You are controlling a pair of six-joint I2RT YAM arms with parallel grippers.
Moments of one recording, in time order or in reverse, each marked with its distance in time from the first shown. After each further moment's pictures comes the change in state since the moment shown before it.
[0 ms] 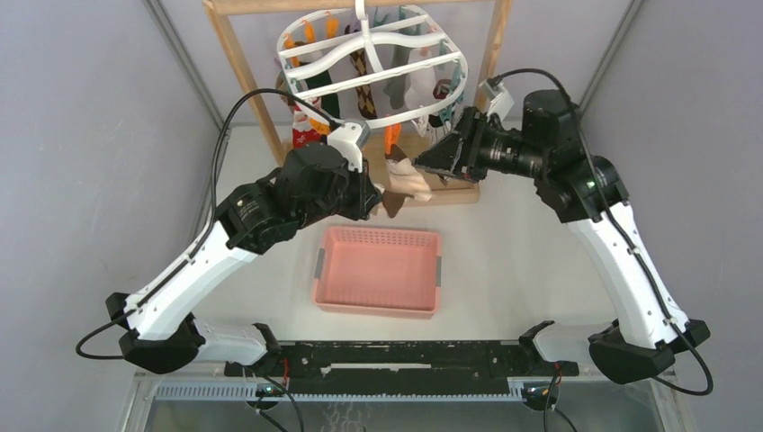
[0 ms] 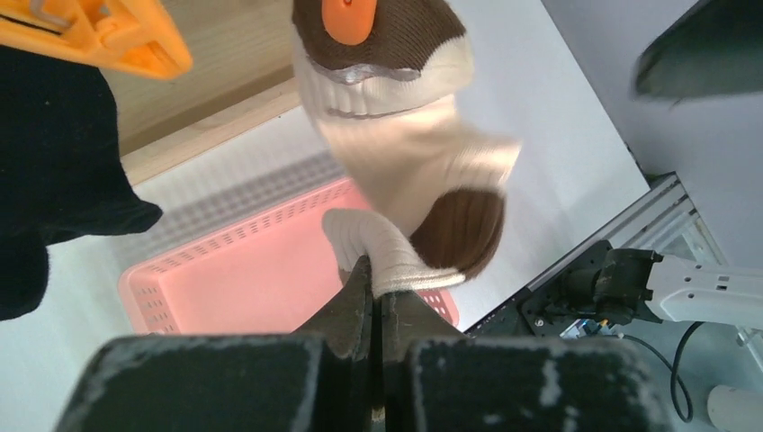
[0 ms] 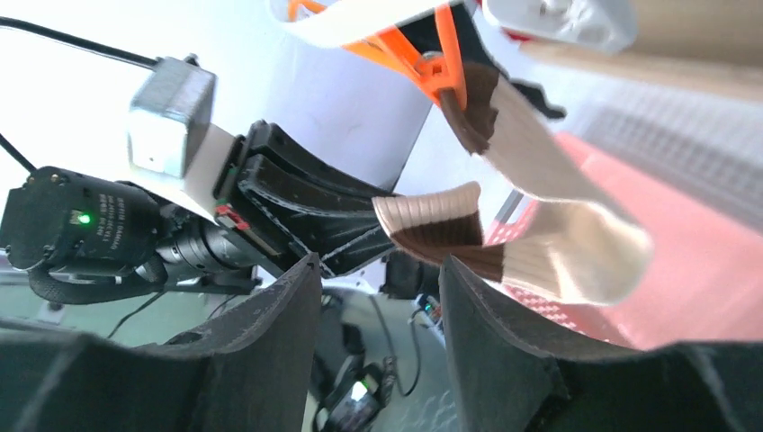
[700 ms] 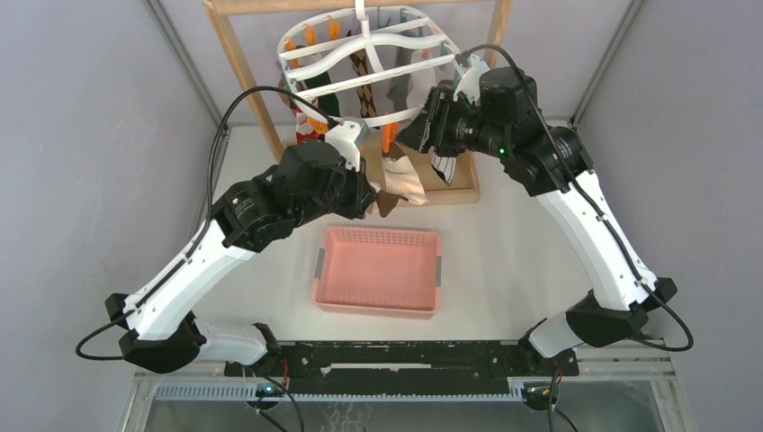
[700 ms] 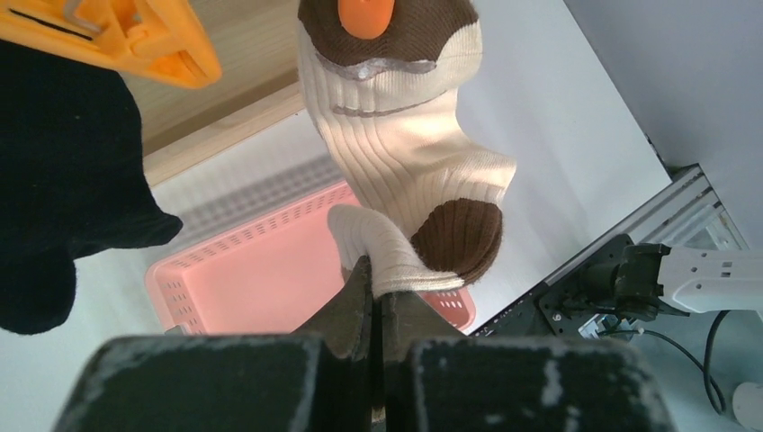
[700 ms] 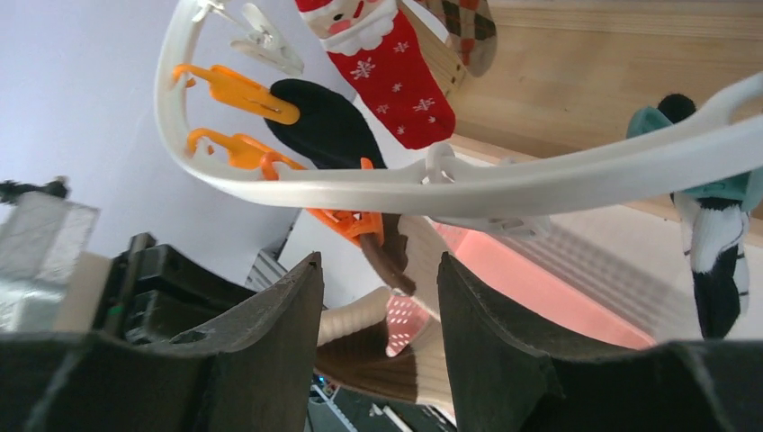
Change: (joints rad) left arm 0.010 0.010 0.031 -0.045 -0.007 0.044; right arm 0.137 0.209 0.312 -0.113 0.389 -0.231
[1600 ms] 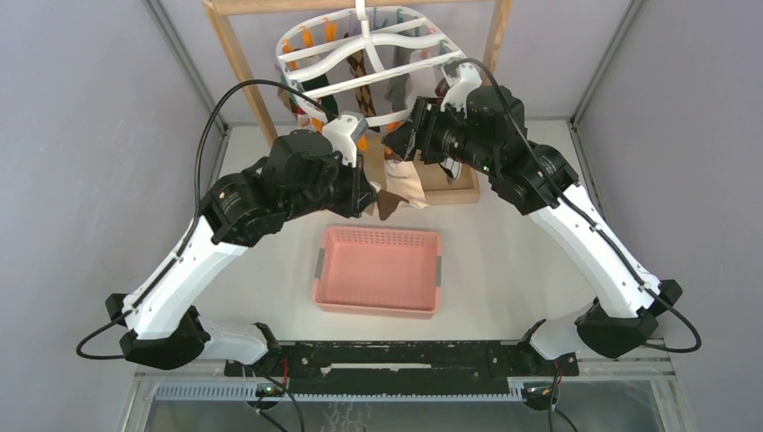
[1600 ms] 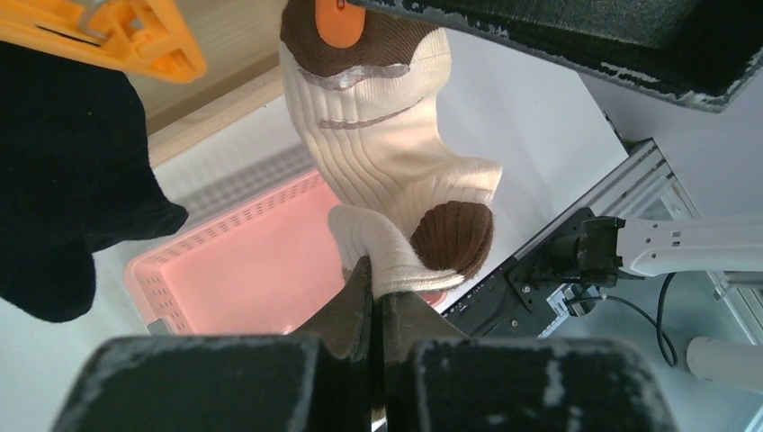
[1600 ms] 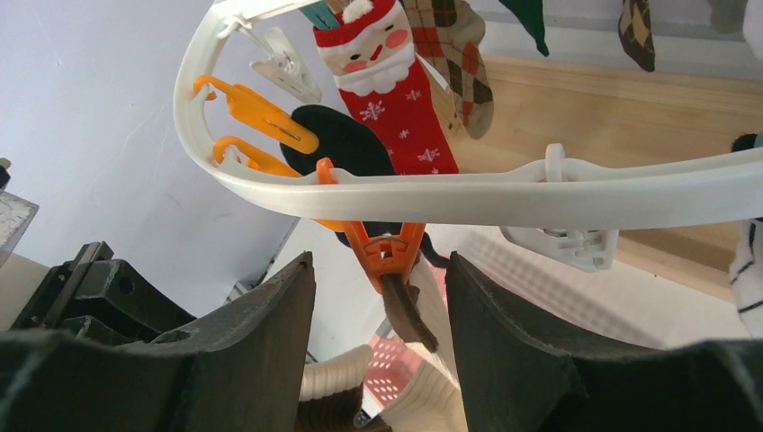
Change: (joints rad) left arm 0.009 0.032 0.135 -0.097 0.087 -0.002; right arm 0.099 -0.051 -0.162 0.201 0.143 -0.059
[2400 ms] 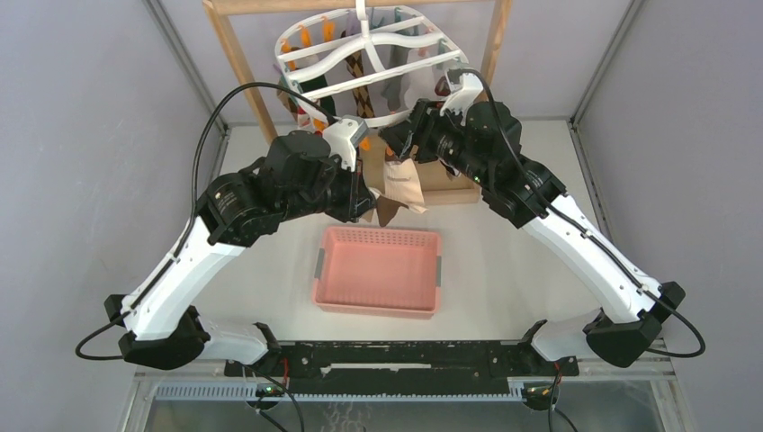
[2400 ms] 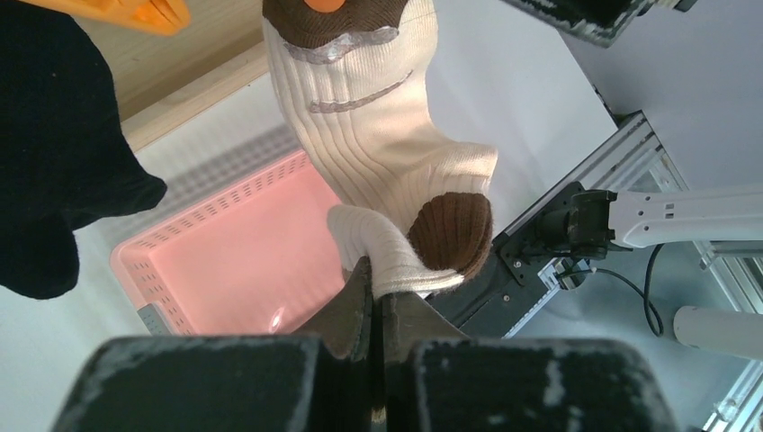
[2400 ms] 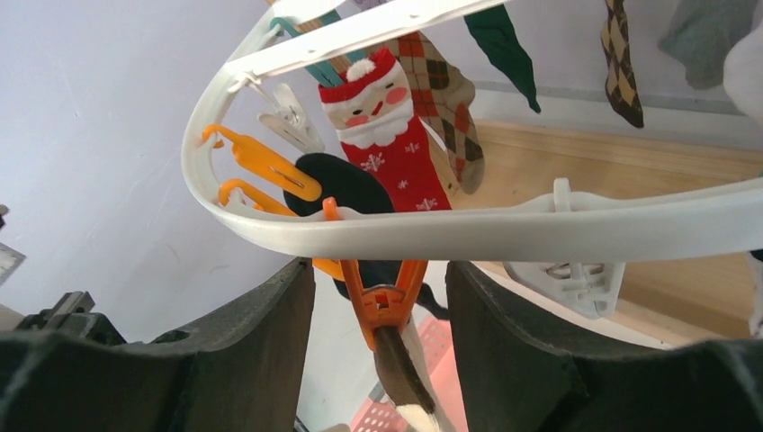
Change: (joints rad) left arm 0.000 -0.001 0.018 -0.054 0.056 0.000; right arm 0.020 -0.069 -0.219 0.298 0.081 -0.013
